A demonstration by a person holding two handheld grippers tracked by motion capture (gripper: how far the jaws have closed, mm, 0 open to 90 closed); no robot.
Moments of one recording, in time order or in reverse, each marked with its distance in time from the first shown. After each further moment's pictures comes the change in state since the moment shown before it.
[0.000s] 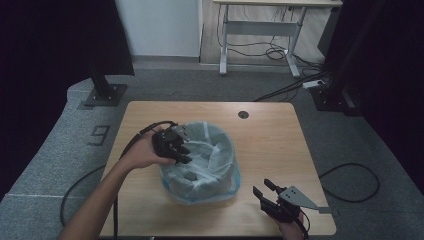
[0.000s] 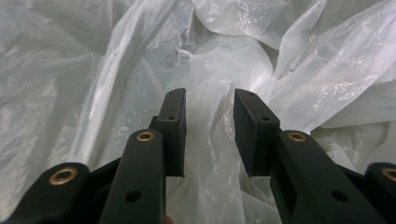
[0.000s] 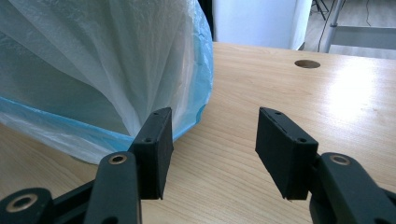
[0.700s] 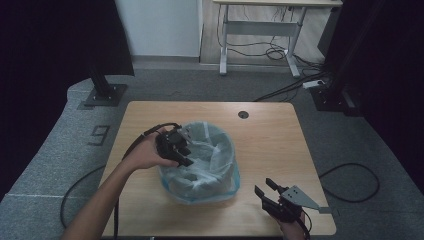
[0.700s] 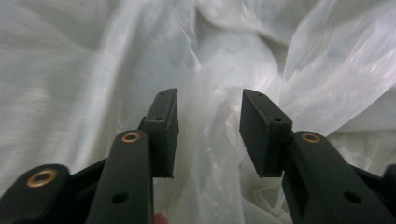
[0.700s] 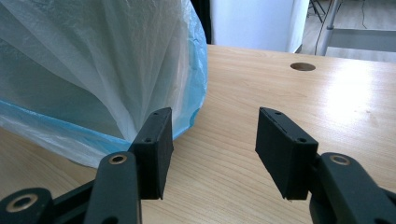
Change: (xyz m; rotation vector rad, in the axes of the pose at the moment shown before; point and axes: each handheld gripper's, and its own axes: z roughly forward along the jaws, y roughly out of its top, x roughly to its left) left arm 0.001 0.003 0.001 0.001 0.021 -0.013; right arm -0.003 0.002 -0.003 -0.010 -0.006 0.002
